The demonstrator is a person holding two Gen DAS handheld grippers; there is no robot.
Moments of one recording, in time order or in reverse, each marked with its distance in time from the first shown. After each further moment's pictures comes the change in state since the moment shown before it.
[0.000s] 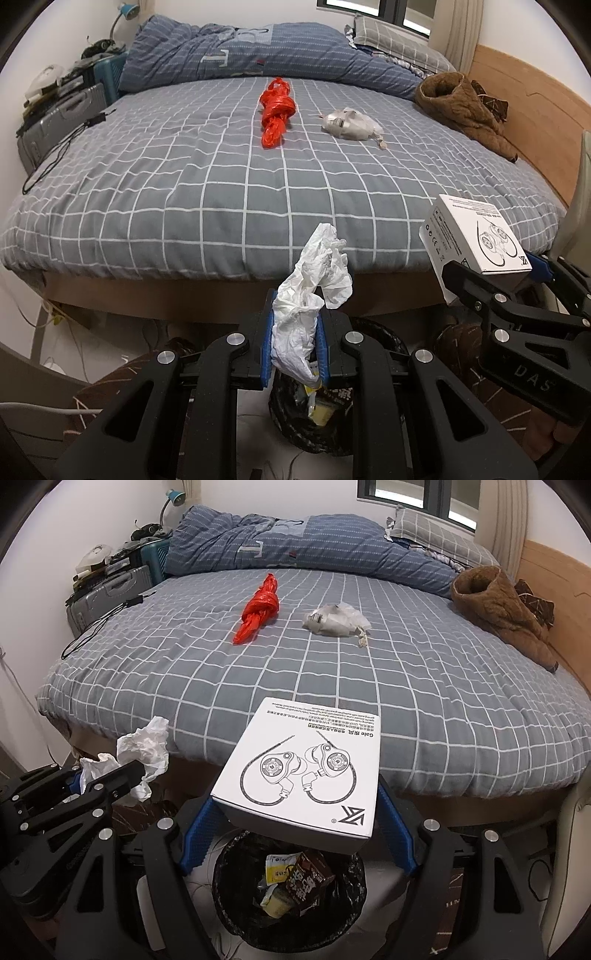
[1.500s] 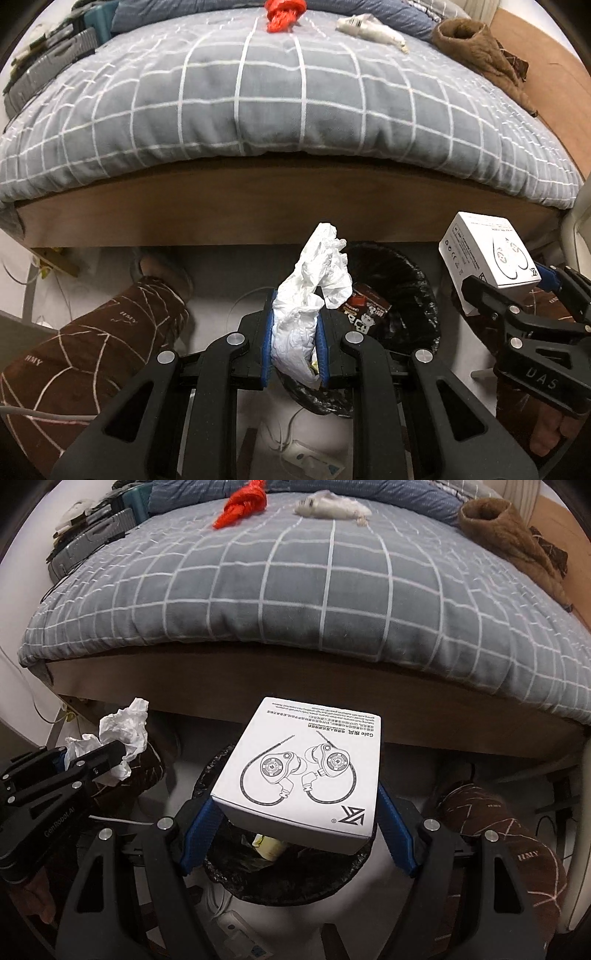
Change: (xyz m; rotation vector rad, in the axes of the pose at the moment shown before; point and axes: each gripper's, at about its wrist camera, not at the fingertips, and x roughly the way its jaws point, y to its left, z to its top) left arm 0.079 0.005 -0.072 -0.029 0.232 0.003; right arm 0.082 -0.014 -0.085 0.024 0.271 0.008
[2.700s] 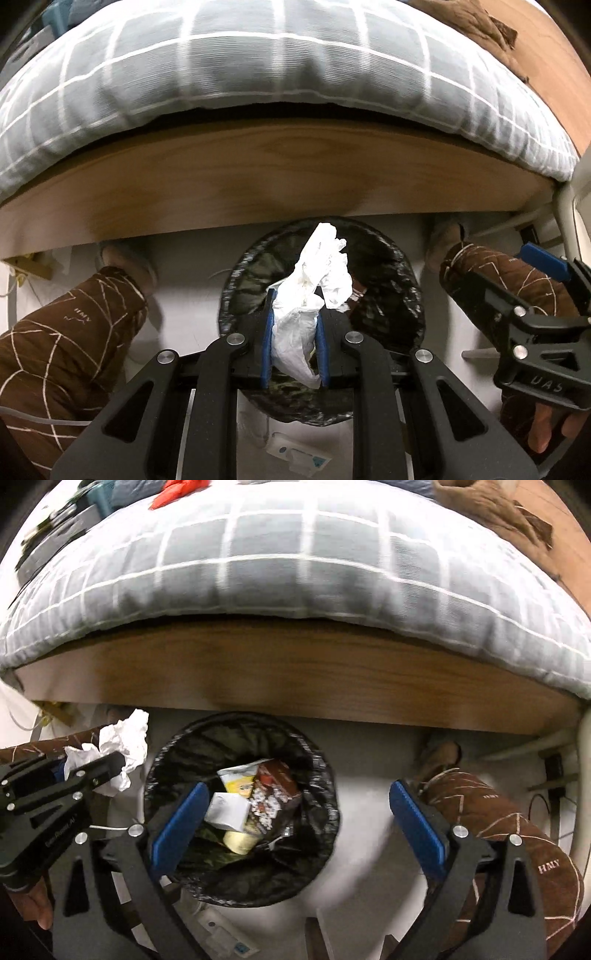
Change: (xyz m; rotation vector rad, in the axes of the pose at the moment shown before) left arm 0.054 -0.053 0.009 0.073 0.117 -0.069; right arm 0.023 -0.059 -0.007 0.073 0.054 -0.084
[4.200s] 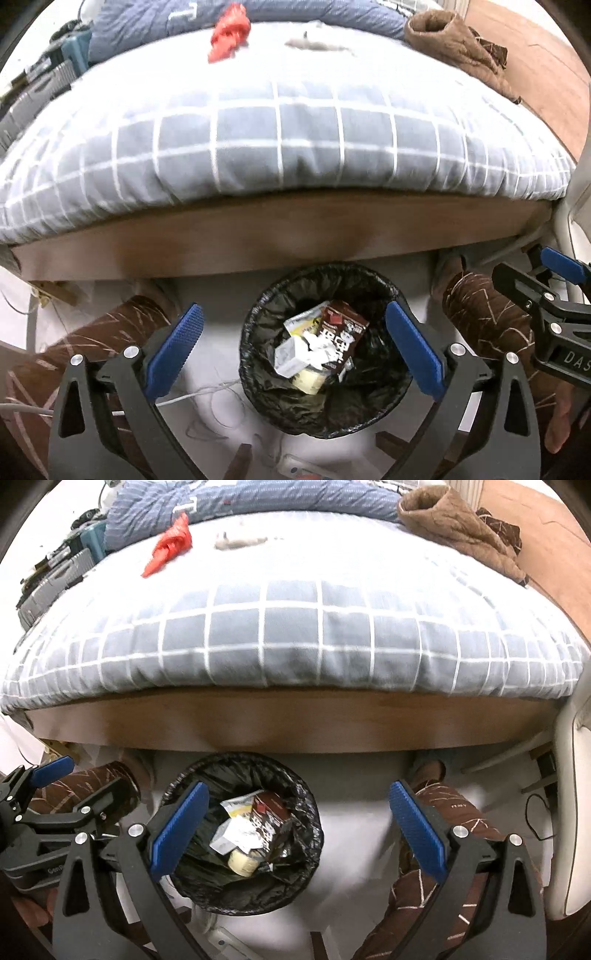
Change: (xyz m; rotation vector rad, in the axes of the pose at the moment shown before) left arm -0.069 -0.004 0.012 0.012 -0.171 0.091; right arm -0.065 -0.014 0.010 0.058 -0.145 0.015
